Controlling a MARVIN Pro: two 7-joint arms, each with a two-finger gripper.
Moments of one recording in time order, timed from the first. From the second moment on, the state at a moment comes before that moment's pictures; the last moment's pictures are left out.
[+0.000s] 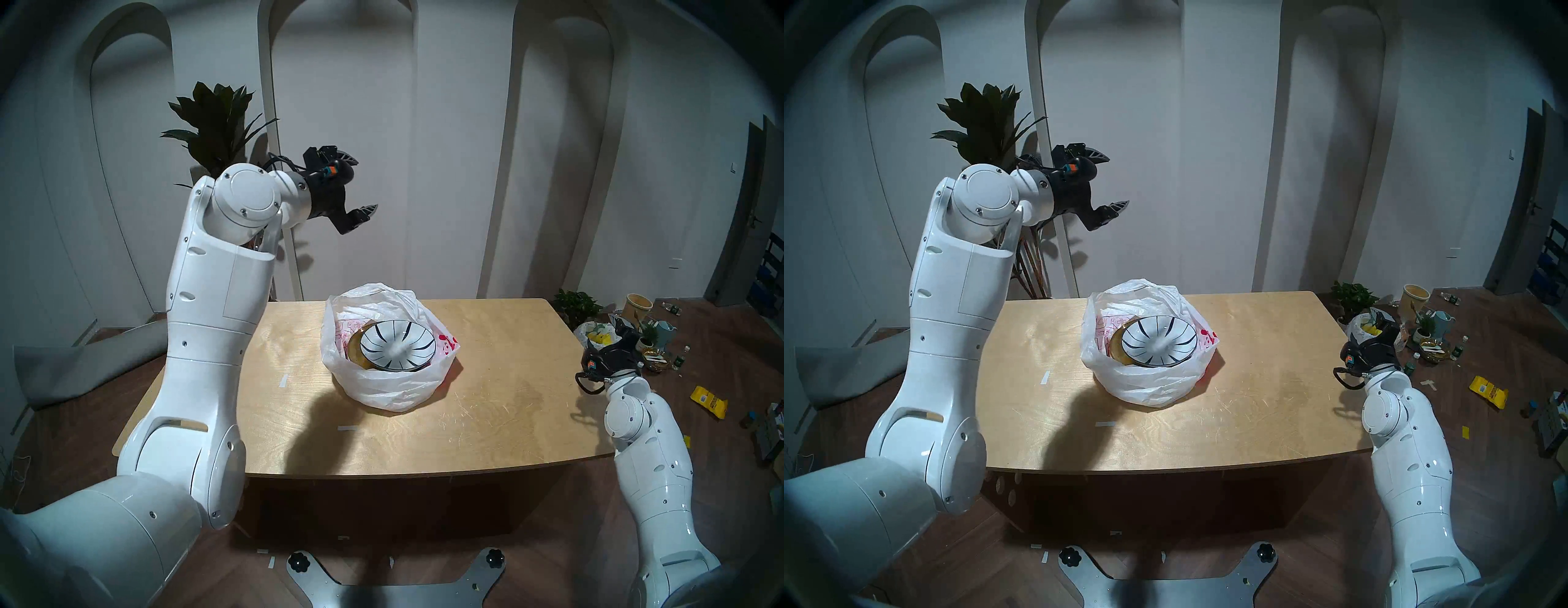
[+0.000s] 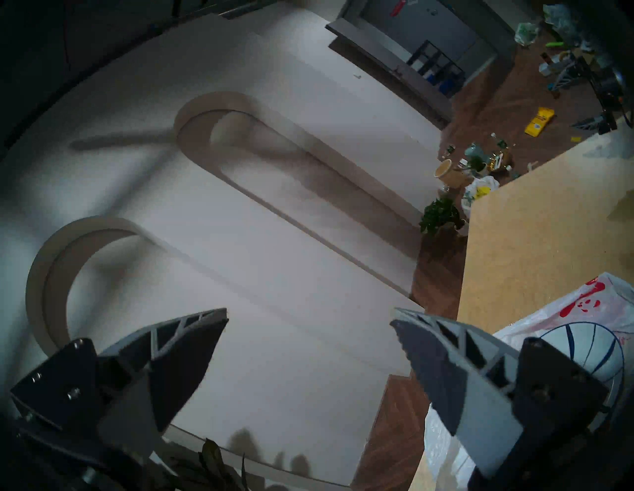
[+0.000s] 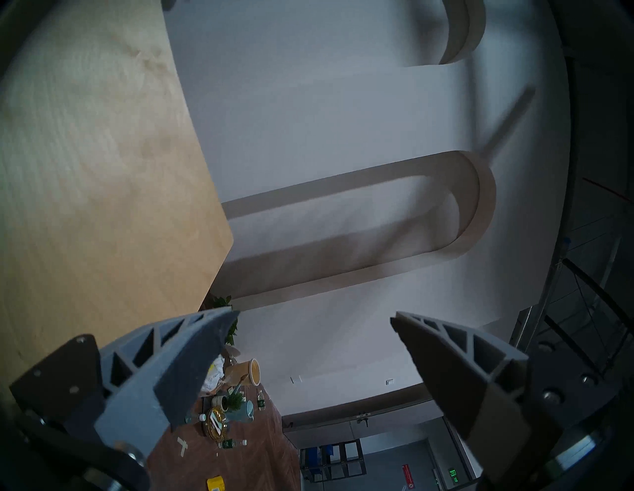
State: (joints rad) left arm 0.82 -1.41 -1.52 -1.56 0.60 0.11 -0.91; right arm -1.44 -1.24 1.82 -1.33 -1.04 -0.14 -0.06
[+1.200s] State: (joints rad) left arm 1.26 -1.56 -1.74 -1.74 0.44 0.27 -0.81; right arm -1.37 -1.42 1.75 -1.46 -0.72 -0.25 -0.06
